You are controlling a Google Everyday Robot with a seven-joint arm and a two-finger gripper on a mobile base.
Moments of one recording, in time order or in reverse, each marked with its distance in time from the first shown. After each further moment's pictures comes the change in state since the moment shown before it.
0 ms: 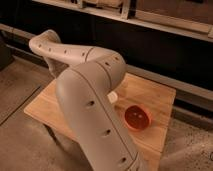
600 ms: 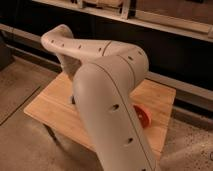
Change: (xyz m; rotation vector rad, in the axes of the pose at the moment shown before) arm 0.018 -0.069 -0.019 0.020 -0.022 0.105
